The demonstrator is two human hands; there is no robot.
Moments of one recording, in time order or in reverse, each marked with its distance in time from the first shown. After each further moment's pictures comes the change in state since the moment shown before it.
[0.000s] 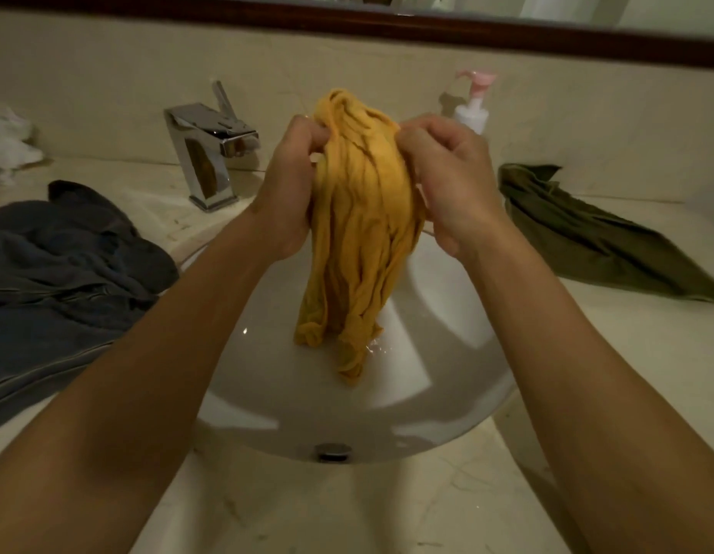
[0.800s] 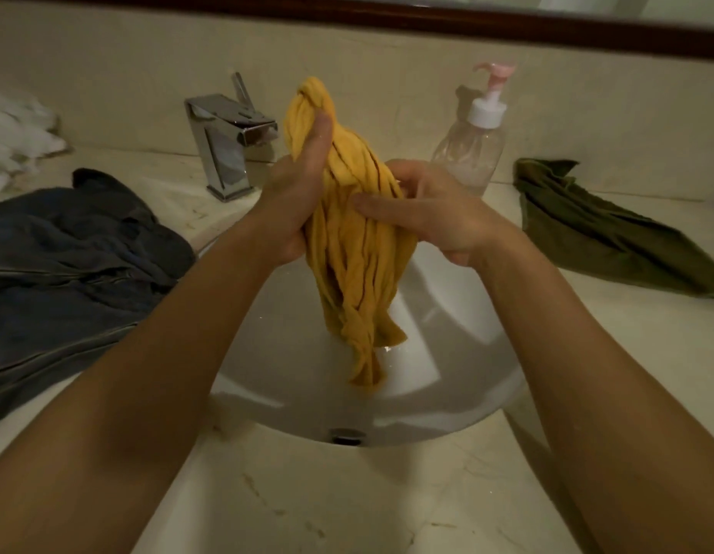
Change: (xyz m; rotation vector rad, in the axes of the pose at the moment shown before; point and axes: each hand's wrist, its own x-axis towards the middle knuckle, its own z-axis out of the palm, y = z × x) left_hand 0.000 -0.016 -0.025 0.058 0.133 -0.174; right_hand -0.011 0.010 0.002 -0.093 -0.525 0.142
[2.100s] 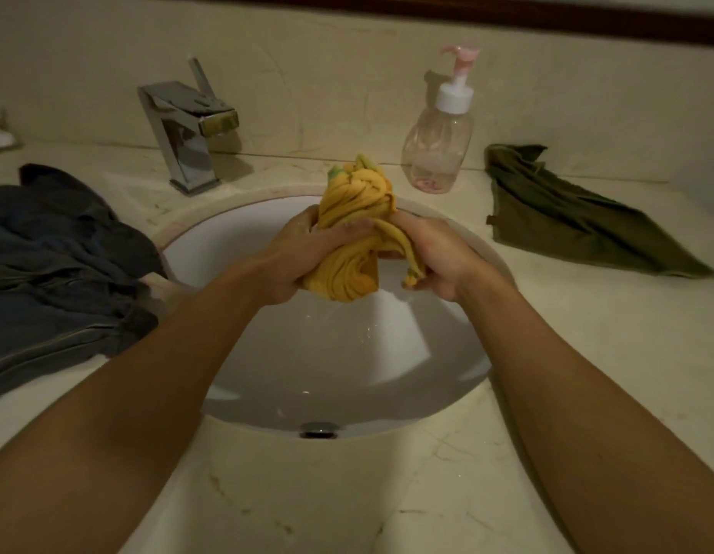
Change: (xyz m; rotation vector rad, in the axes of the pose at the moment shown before) left_hand 0.007 -0.072 0.009 0.155 -0.294 -0.120; right_hand -0.019 0.072 -0.007 0.199 0.249 0.418
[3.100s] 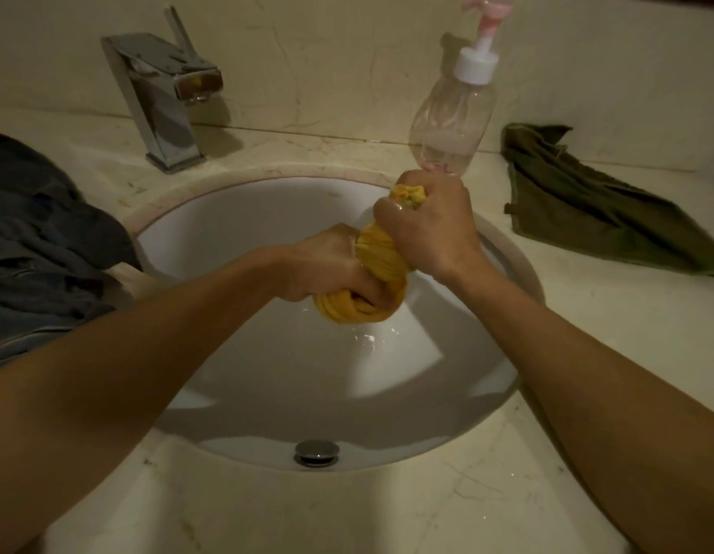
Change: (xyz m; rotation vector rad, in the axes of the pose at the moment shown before) left_hand 0.018 -0.009 0.015 0.515 -0.347 0.022; right_hand 0.018 -0.002 0.015 -0.382 0.345 -0.528
